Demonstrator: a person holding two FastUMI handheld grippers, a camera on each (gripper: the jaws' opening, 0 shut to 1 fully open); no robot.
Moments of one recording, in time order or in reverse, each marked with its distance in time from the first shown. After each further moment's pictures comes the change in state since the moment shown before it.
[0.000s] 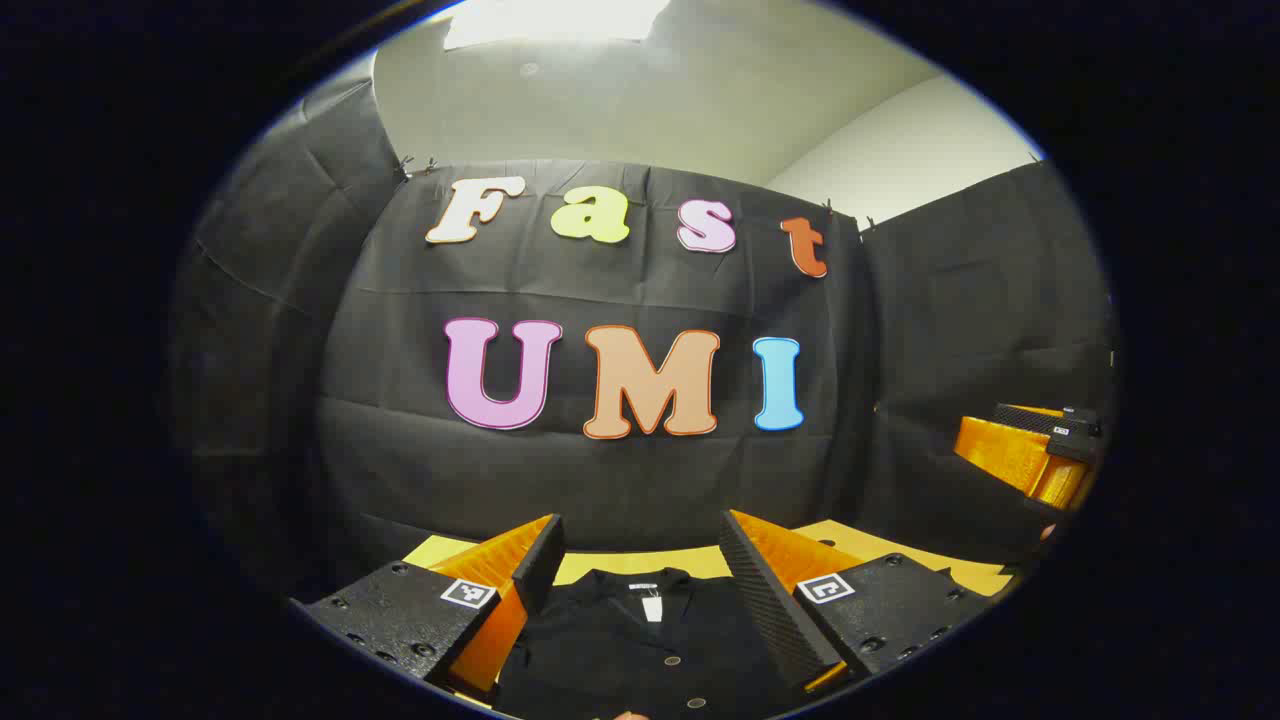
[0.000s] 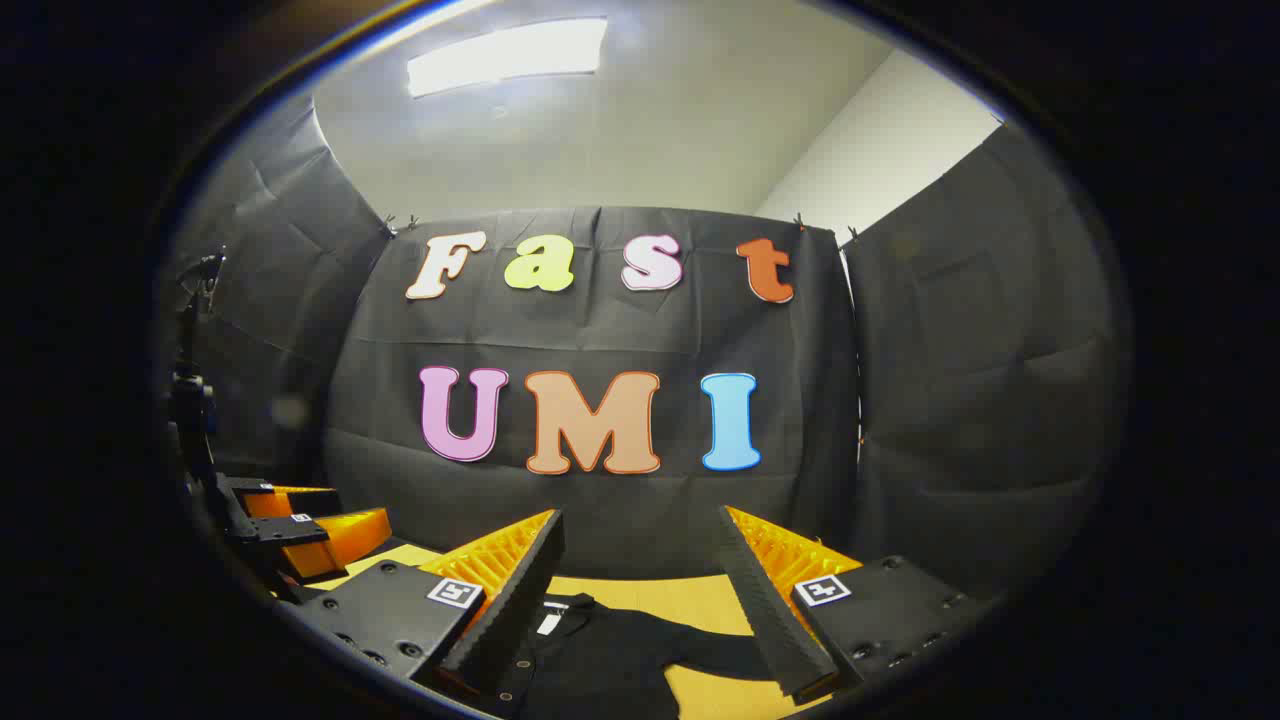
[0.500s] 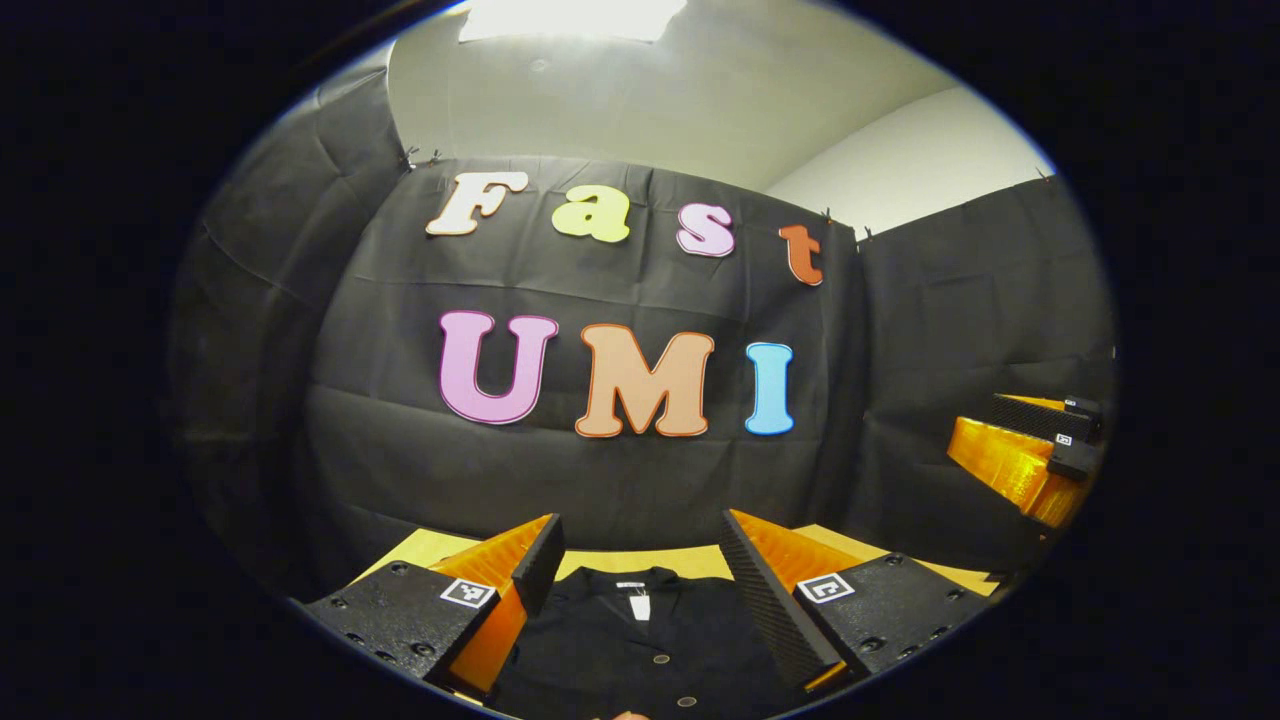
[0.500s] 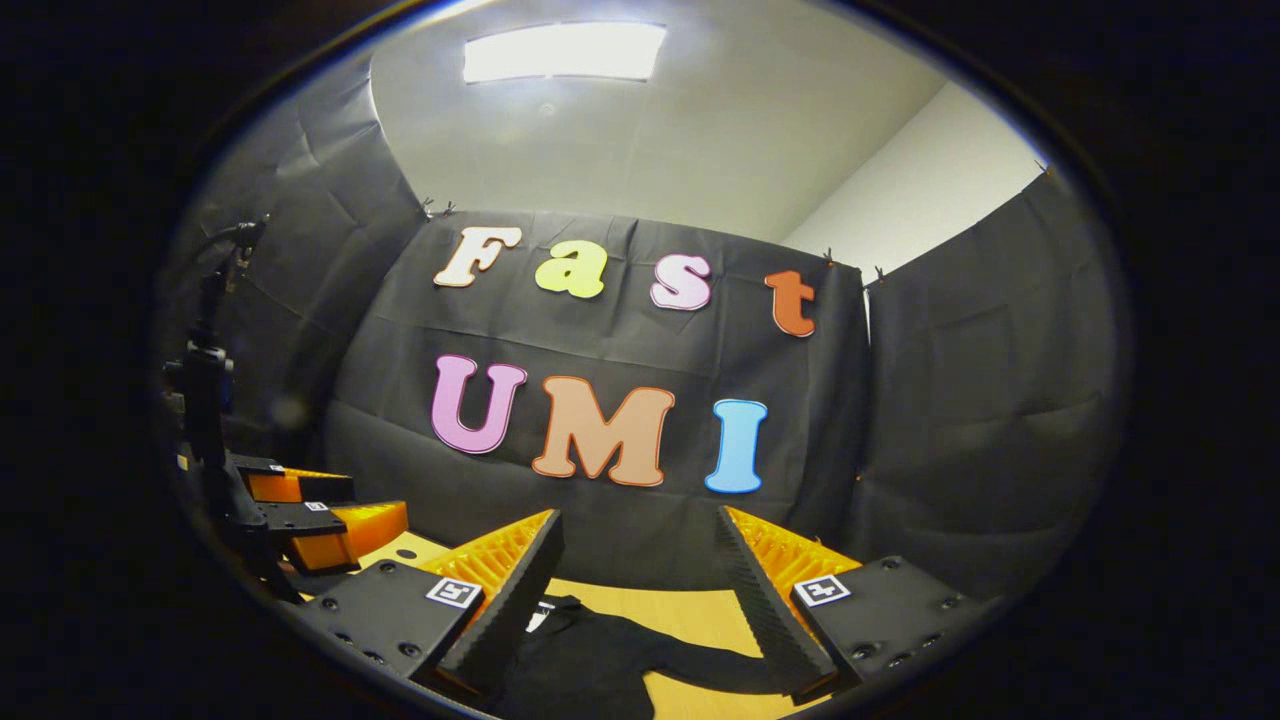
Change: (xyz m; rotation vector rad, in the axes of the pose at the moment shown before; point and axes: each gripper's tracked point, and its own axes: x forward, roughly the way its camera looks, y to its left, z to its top) left arm -0.003 0.007 0.004 -0.035 -0.013 -0.019; right arm -0.009 0.029 0.008 -0.128 -0.027 0.023
